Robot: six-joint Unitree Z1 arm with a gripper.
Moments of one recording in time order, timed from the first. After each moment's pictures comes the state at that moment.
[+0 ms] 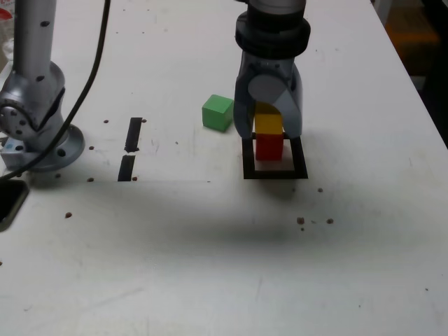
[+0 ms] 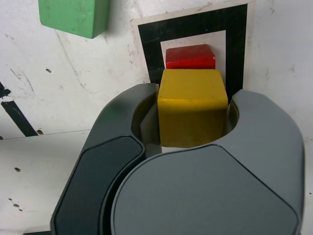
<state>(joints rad) -0.12 1.93 -1.49 1.19 -0.02 0.05</state>
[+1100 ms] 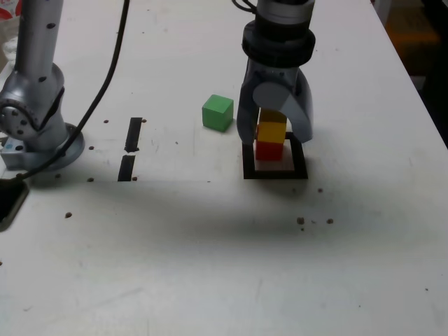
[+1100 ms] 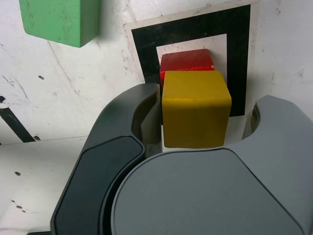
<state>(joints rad) -0.09 1.98 -1.49 1.17 -0.04 0.09</state>
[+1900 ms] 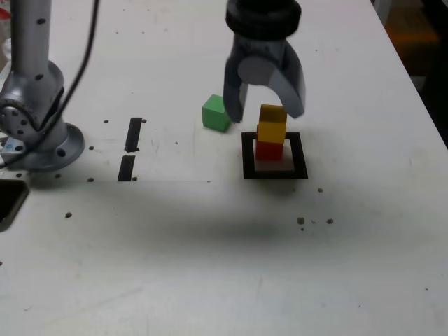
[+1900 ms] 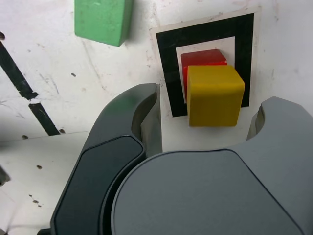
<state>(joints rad) -0.09 1.86 -1.50 1.26 0.01 0.10</state>
